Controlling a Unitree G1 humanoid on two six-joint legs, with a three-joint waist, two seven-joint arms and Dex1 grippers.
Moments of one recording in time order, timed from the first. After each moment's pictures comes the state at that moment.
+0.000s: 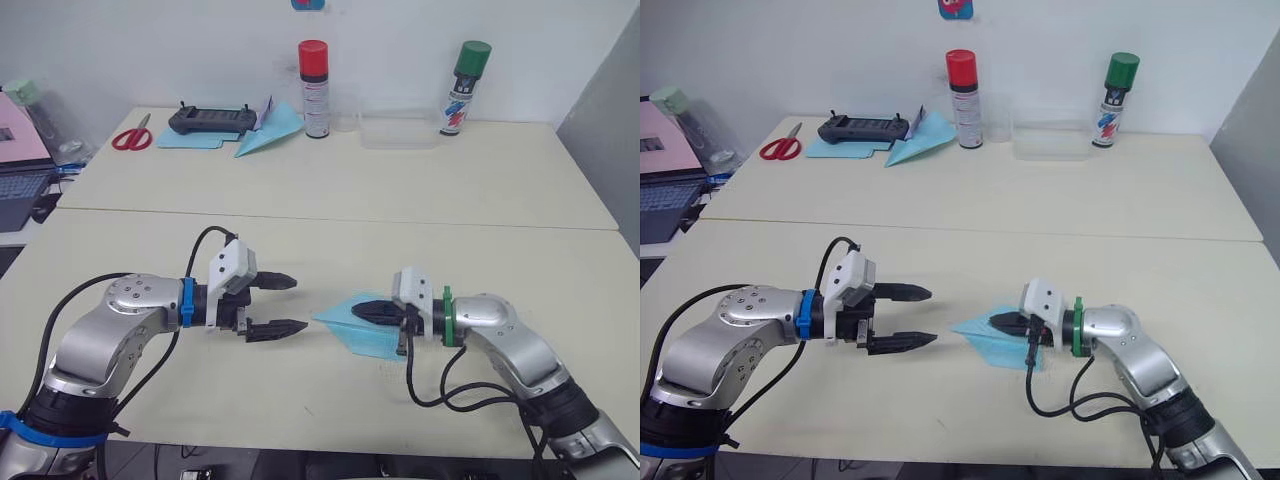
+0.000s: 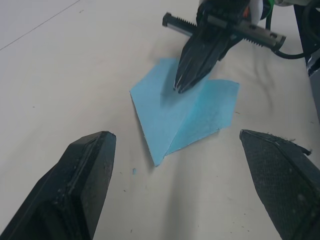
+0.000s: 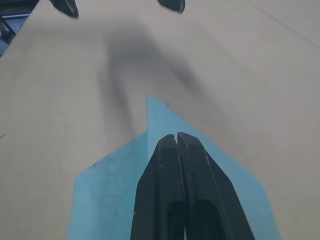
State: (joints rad) left arm -0.25 0.83 -0.02 -0.31 -0.55 0.58 -1.13; right arm -0.31 -0.54 0.36 -0.16 0.27 0.28 0.92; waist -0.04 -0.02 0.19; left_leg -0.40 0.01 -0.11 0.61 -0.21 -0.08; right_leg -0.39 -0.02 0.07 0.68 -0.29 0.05
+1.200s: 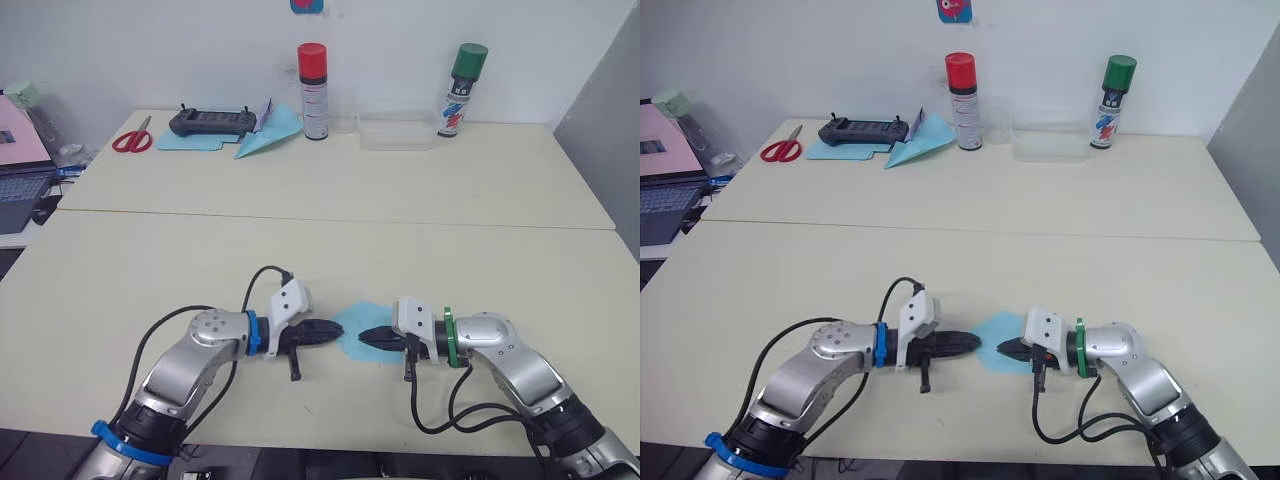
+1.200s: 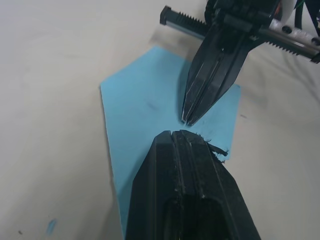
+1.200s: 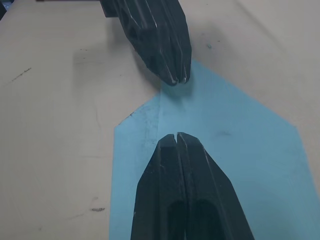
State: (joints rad) left arm -0.21 0.58 -0.27 -0.21 -0.31 0.47 -0.97; right arm -0.23 -0.56 0.38 -0.15 0.16 0.22 0.98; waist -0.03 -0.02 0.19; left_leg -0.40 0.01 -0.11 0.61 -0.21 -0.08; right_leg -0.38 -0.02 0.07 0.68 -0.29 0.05
